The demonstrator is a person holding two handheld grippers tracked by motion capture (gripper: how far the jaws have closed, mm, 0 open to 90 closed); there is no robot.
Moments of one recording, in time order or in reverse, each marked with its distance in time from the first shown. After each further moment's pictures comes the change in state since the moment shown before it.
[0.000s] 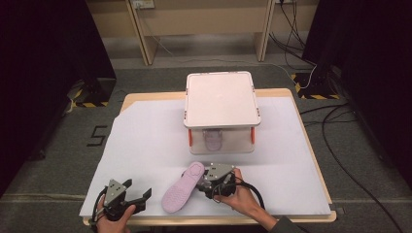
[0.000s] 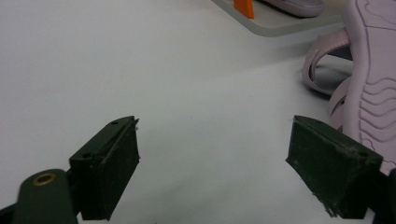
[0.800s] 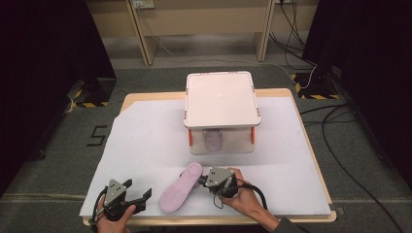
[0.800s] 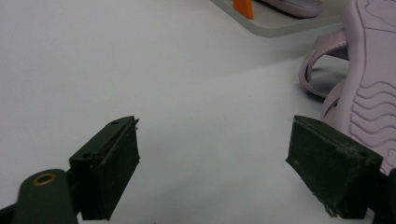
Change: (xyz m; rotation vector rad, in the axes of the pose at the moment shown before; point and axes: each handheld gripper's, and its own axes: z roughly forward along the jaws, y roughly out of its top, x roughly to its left) left arm 0.000 0.000 0.000 -0.007 0.000 0.000; right arm 0.006 0.007 -0.014 0.034 -0.015 -0.124
